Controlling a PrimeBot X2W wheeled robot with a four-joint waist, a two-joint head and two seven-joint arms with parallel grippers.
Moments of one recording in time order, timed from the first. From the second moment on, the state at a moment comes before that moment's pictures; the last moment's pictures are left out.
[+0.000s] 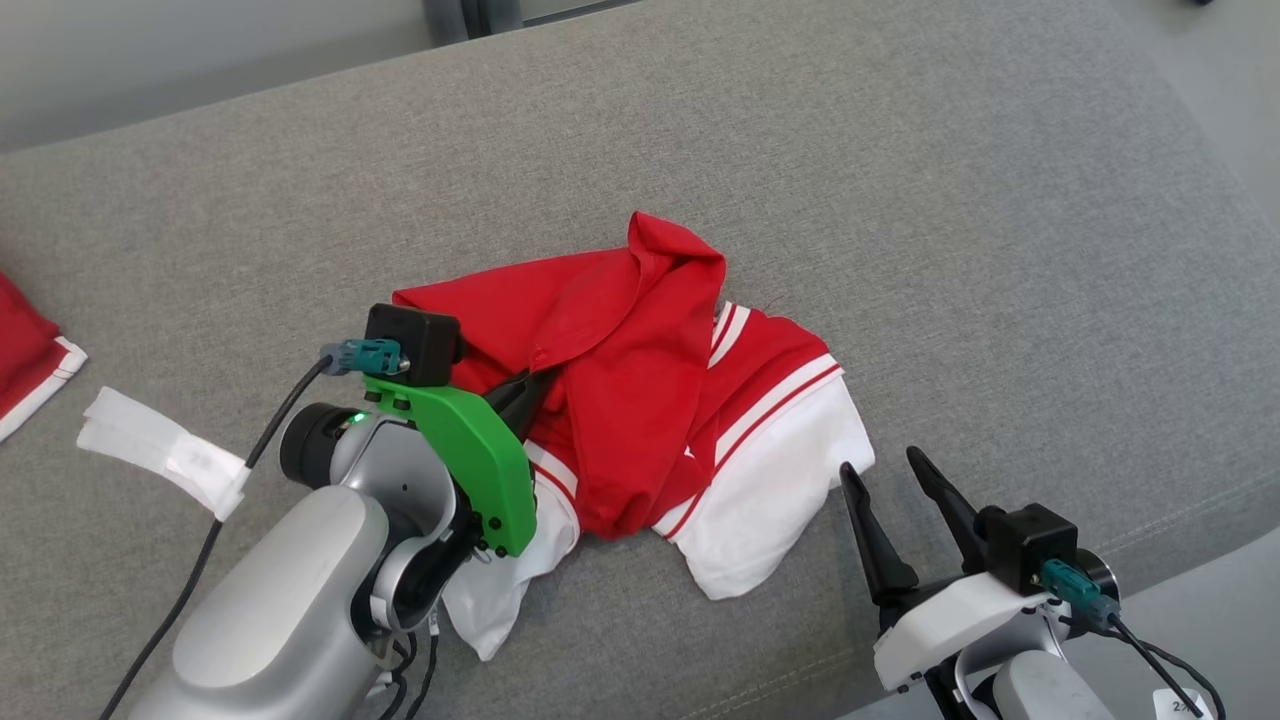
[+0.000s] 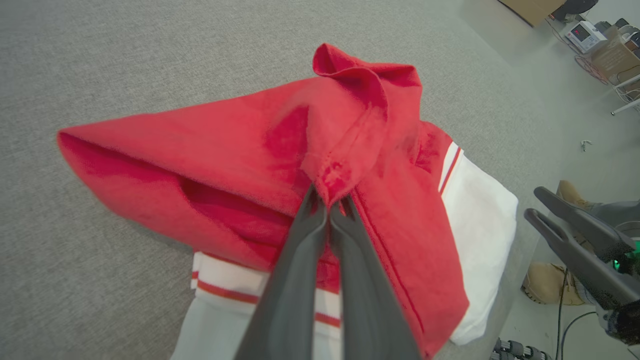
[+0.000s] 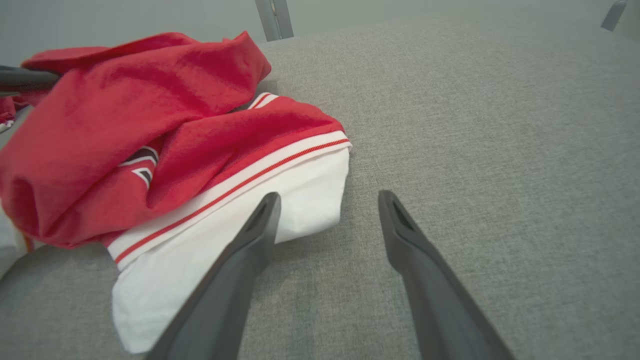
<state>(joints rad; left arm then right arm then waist) -0.55 0.36 -0.73 0.18 -0.86 0.07 0.30 -0.12 -0.05 0.19 0.33 0.20 0.13 -0.26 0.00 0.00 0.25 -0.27</state>
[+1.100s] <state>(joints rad) -1.01 0.64 -0.59 -0.15 -0.96 0.10 0.82 -0.13 -0.05 0.17 0.32 0.22 0.13 -0.26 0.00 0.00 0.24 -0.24</state>
